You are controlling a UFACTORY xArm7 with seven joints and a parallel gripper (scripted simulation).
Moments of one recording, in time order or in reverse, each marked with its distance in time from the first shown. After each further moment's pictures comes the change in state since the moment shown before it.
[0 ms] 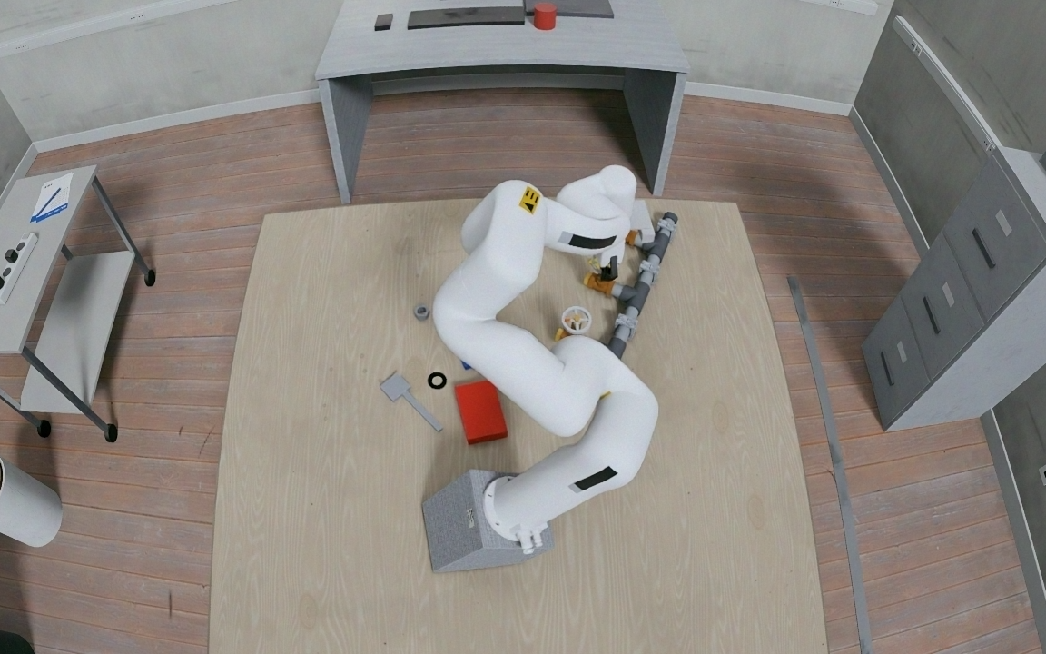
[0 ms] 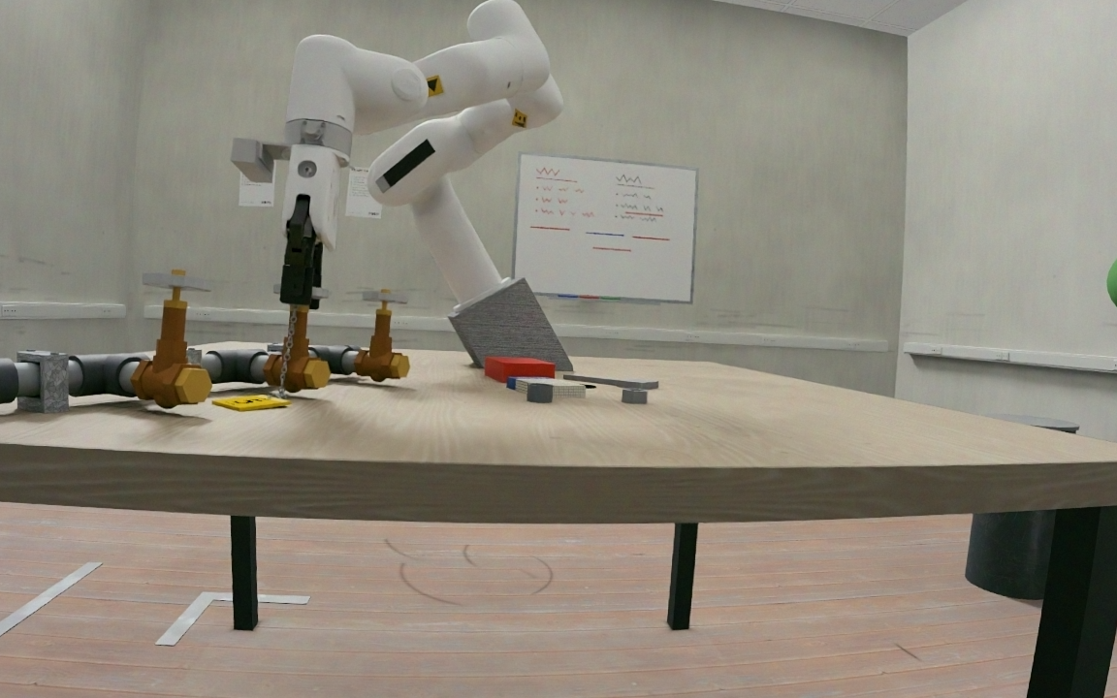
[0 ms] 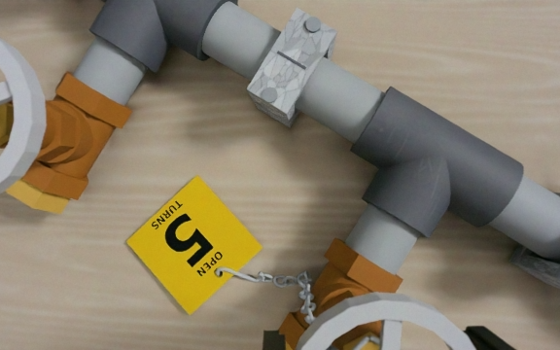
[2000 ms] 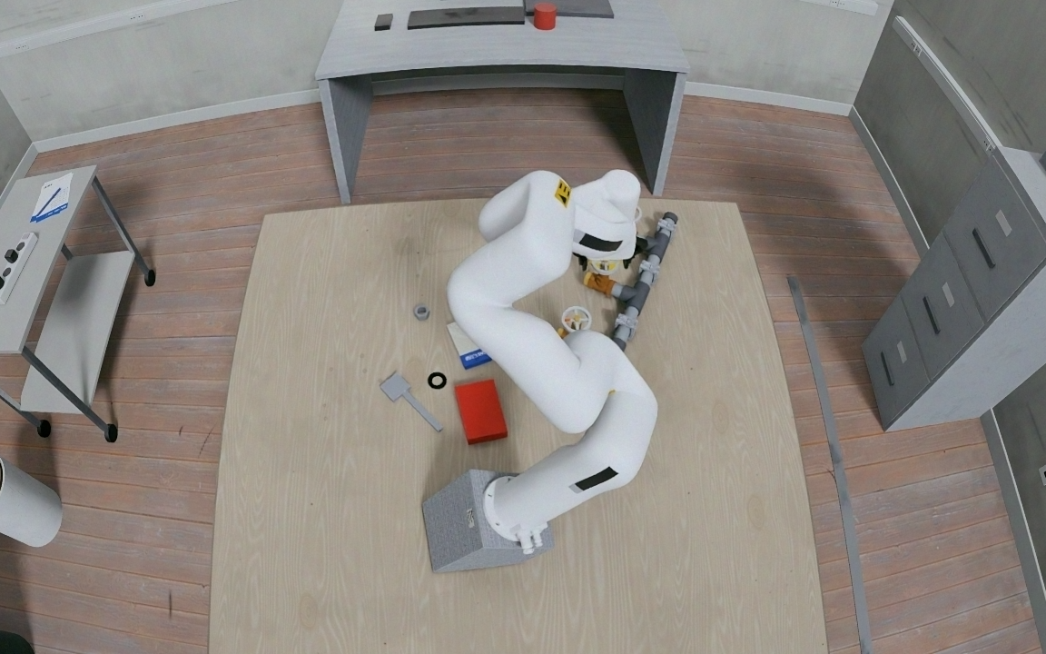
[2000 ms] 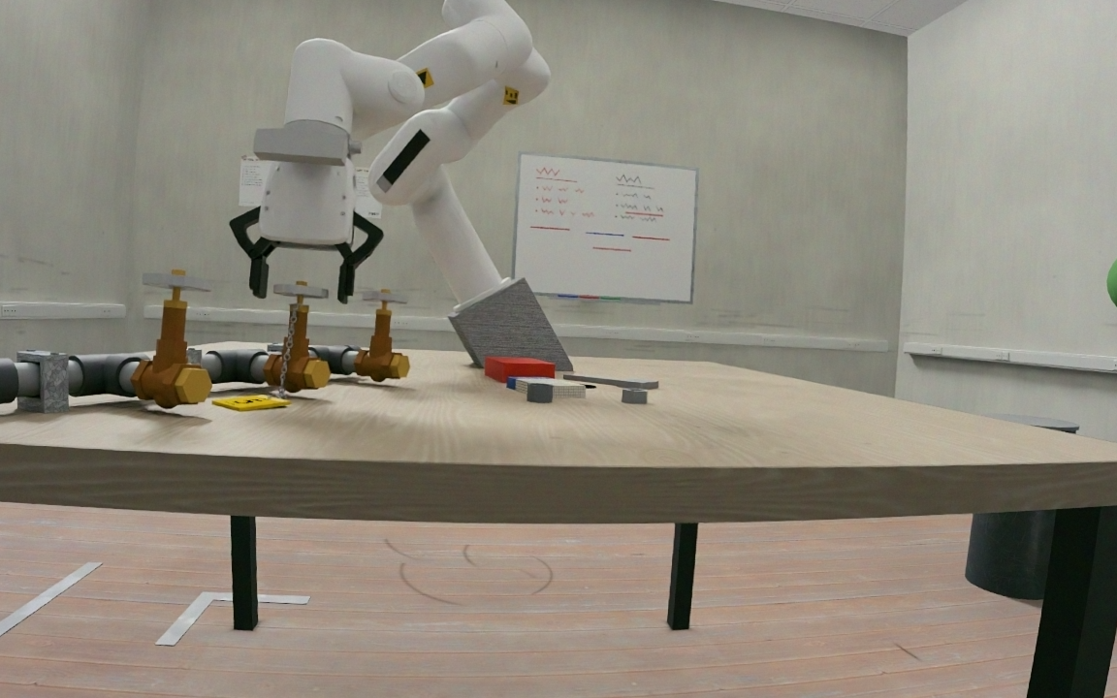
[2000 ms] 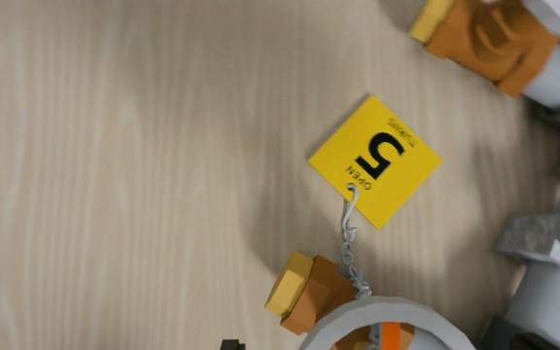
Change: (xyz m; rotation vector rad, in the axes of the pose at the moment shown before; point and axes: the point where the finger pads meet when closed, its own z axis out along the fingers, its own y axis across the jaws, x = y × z) arm 0.000 -0.001 0.000 0.053 0.023 -1.506
